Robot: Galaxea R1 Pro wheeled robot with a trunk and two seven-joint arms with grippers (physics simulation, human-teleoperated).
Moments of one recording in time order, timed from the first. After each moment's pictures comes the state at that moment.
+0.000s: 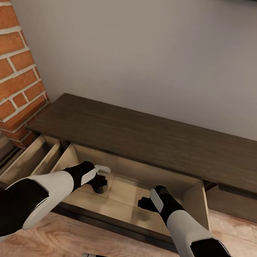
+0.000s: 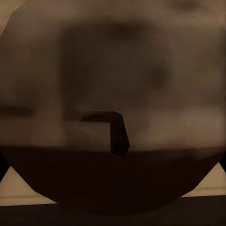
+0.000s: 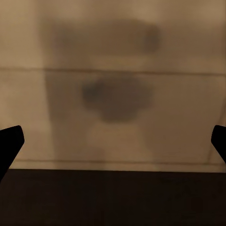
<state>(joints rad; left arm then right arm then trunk) -1.15 -0.17 -0.38 -0.03 0.44 0.54 0.06 -0.96 0.09 0.26 -0.27 -0.48 0.72 -0.28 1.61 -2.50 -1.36</state>
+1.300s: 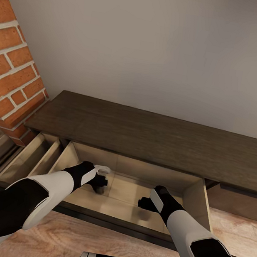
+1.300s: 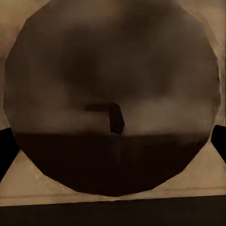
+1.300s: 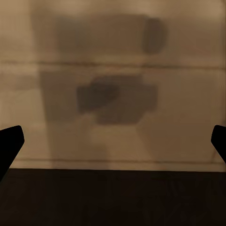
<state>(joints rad) -1.16 -0.17 -0.38 -0.03 0.44 0.54 0.06 -0.96 0.09 0.26 -0.27 -0.48 0.72 -0.28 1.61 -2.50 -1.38</state>
